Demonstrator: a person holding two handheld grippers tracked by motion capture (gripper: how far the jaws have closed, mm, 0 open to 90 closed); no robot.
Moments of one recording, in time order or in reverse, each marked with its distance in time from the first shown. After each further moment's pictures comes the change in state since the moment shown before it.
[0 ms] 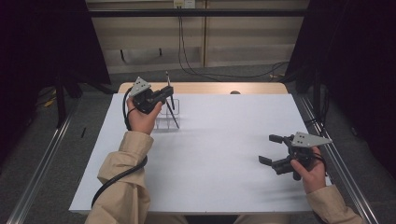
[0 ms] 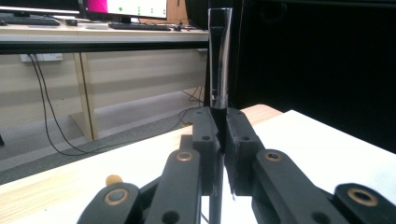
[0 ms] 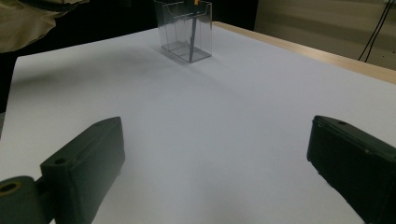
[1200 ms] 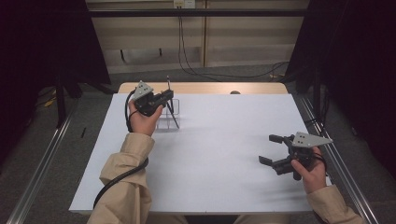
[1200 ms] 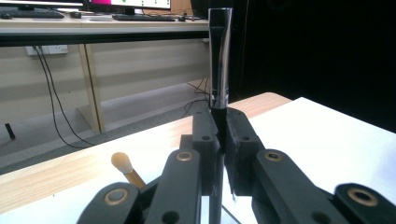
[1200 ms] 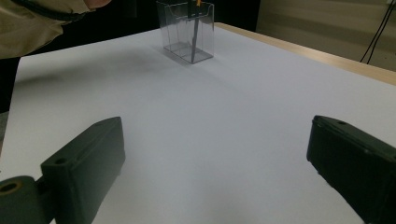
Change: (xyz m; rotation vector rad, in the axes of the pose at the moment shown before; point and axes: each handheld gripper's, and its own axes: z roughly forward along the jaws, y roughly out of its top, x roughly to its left) left arm 0.004 -0.015 0.006 0.031 0.016 0.016; right arm 0.000 0.001 -0.001 -0.003 0.010 -0.005
